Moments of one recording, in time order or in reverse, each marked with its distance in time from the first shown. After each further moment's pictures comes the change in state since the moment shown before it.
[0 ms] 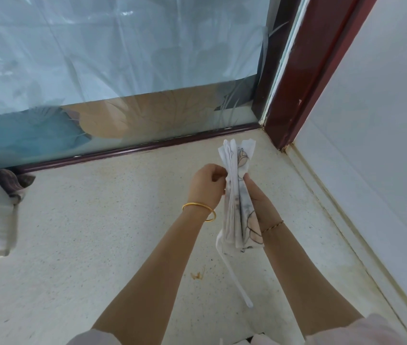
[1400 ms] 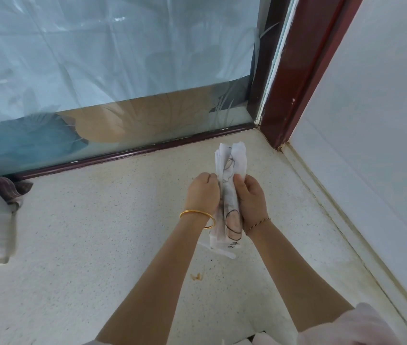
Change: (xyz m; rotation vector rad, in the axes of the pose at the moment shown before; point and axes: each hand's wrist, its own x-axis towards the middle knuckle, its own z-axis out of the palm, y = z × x) left_hand -0.010 0.006 0.000 -0.046 -0.017 -0.169; right_hand 0.008 0.014 0.004 -0.461 0.316 -0.335
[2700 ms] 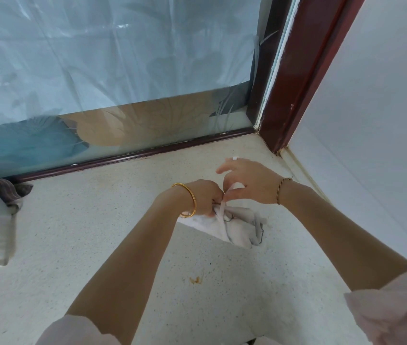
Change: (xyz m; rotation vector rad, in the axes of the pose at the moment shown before) left_hand 0.019 0.015 -0.037 0.973 -0.704 0.380; right_hand 0.037 -0.078 -0.026 -1.328 -0.785 -0.586
